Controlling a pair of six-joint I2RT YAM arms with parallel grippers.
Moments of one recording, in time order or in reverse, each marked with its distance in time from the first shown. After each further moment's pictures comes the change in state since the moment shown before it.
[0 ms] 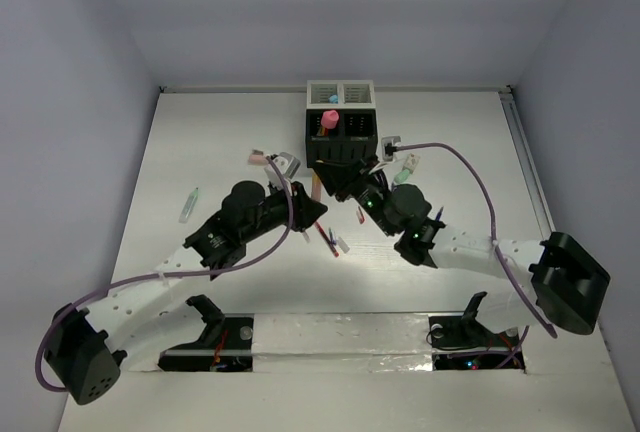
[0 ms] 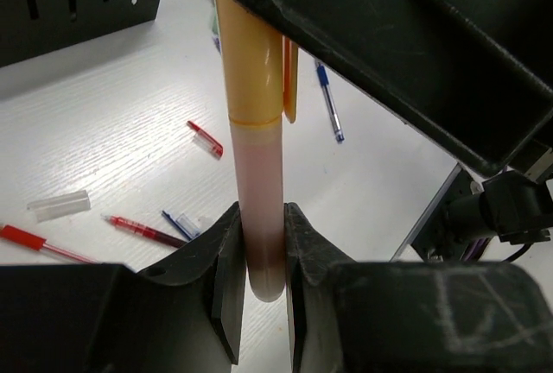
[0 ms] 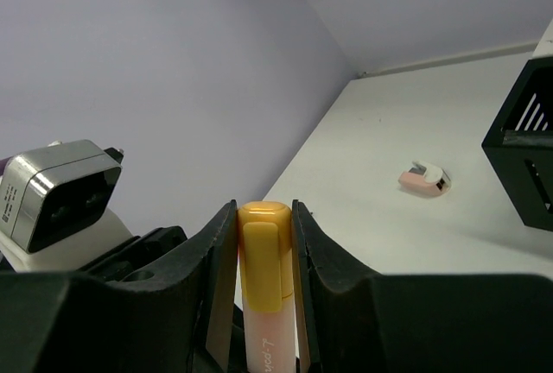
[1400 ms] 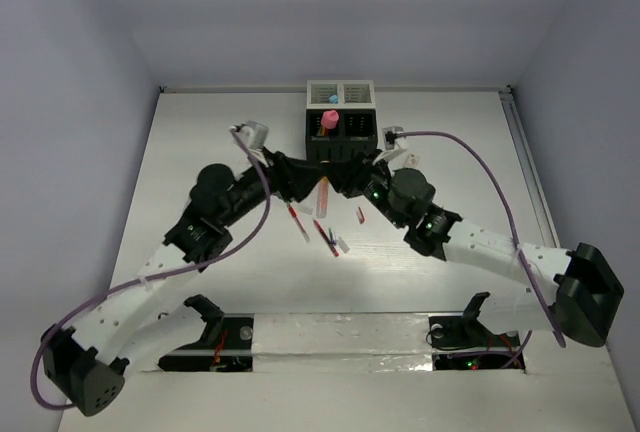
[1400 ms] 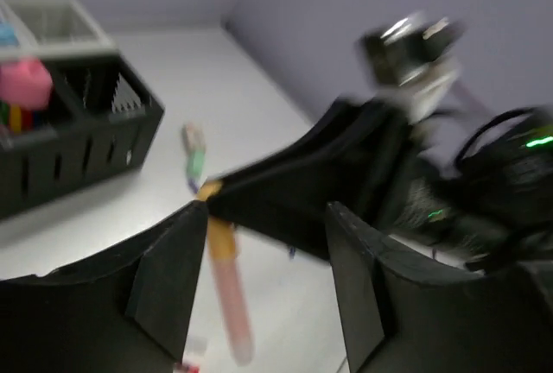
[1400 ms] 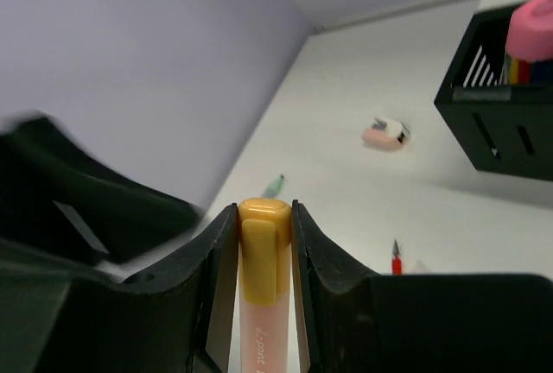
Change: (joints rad) left arm 0.080 0.005 0.149 0.024 0.087 -0.075; right arm -0.044 -0.106 0.093 -0.320 0.013 0.048
